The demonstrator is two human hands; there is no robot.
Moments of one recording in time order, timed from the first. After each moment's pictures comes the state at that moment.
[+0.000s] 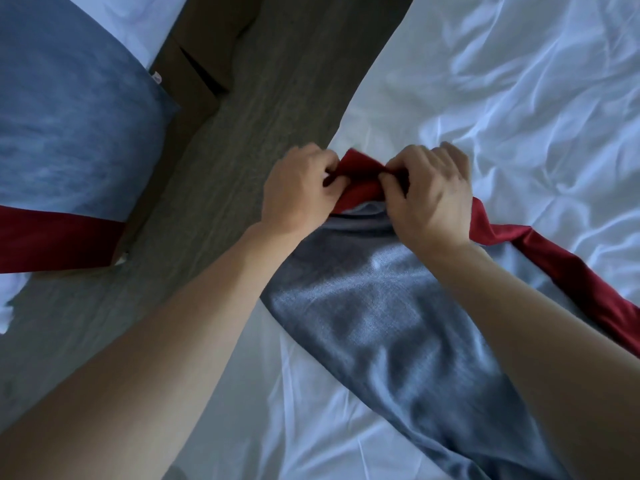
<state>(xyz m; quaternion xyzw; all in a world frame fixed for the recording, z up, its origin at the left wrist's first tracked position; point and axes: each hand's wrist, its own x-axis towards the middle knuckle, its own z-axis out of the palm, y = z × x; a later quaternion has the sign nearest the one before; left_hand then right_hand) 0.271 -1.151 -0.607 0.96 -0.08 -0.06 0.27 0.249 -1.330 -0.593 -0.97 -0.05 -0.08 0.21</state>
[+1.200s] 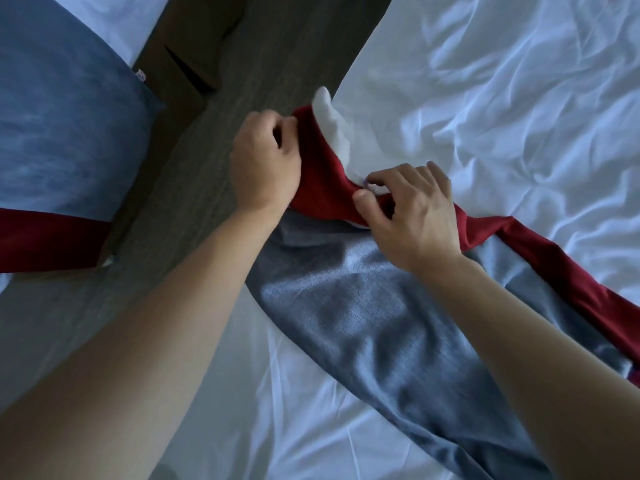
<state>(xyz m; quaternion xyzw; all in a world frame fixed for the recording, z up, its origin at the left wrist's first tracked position) 0.280 -1.148 -0.595 0.93 0.11 0.07 0.35 0.217 -1.332 -0.582 -0.97 -0.03 -0.02 0.25</state>
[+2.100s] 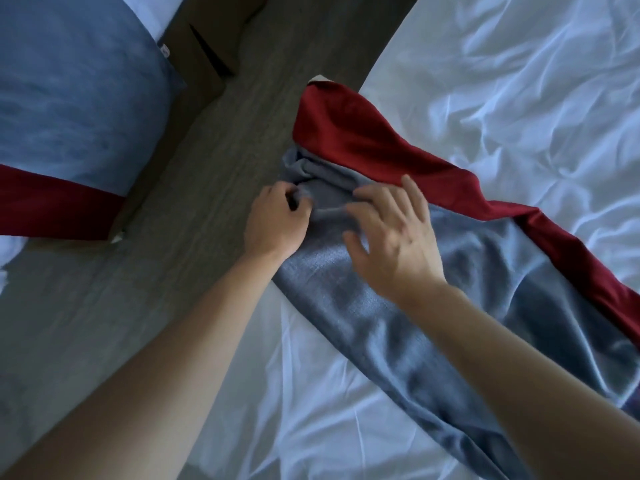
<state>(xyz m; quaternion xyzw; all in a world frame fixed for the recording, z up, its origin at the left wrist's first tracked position) 0.193 -1.118 -0.647 0.90 0.19 -0.17 0.36 0.162 -1.300 -0.590 -0.96 -0.19 -0.03 0.19</state>
